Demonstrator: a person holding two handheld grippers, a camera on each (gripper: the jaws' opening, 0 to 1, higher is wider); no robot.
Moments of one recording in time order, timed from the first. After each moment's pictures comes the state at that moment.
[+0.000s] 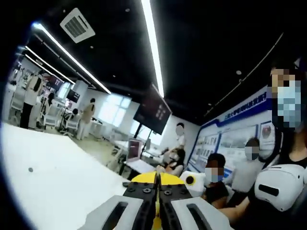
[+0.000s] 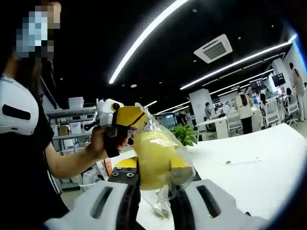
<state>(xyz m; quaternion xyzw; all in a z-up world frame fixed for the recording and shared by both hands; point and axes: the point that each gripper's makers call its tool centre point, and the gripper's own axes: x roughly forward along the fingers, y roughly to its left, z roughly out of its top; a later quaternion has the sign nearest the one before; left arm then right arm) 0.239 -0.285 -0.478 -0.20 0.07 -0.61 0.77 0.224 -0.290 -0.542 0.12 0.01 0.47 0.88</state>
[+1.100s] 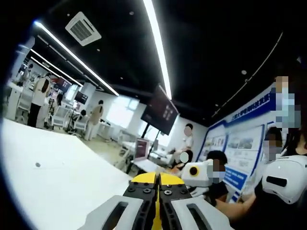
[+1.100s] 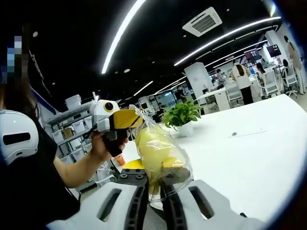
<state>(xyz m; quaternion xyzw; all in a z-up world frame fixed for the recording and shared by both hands) 0.229 -0.271 -0.494 -0.20 0.07 -0.58 0.79 0.205 -0.284 -0.559 0.17 0.12 0.48 0.86</state>
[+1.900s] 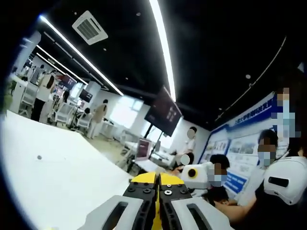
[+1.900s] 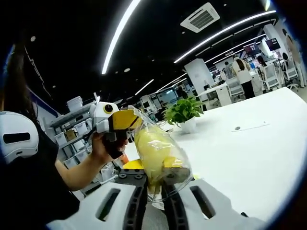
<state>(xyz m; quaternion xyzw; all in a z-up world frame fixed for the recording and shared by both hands) 0.223 -0.262 -0.502 -0.23 0.08 -0.56 0.79 0.198 -0.274 -0.567 0.19 0.13 0.49 0.84</state>
